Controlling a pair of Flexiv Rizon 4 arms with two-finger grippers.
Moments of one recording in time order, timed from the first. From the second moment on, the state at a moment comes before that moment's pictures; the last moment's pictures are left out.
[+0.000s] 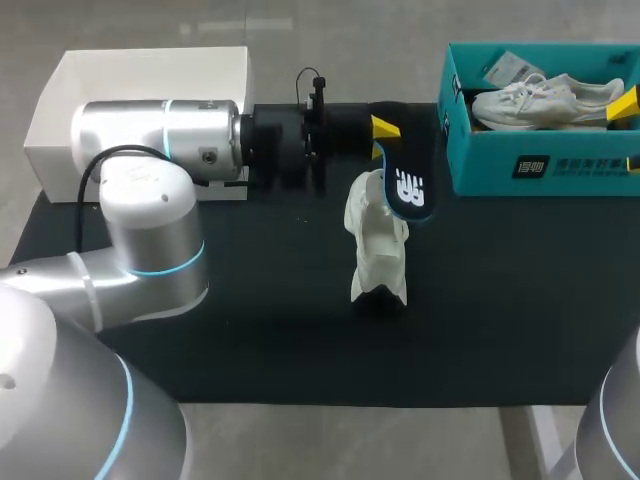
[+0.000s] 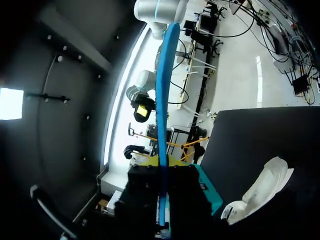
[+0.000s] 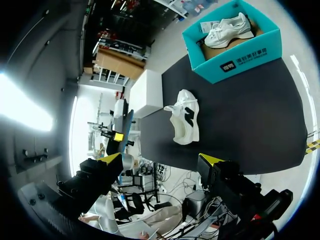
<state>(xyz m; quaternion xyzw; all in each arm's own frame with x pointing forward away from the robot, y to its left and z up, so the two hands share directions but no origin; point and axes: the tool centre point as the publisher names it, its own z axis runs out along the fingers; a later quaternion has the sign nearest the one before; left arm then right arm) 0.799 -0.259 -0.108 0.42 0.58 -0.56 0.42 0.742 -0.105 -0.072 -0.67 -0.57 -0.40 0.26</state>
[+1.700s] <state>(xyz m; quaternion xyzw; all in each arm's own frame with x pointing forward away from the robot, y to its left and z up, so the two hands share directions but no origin) 0.766 -0.247 -0.250 0.43 0.66 -0.61 0.12 0.740 -0.104 -0.072 -0.67 -0.57 -0.40 0.25</state>
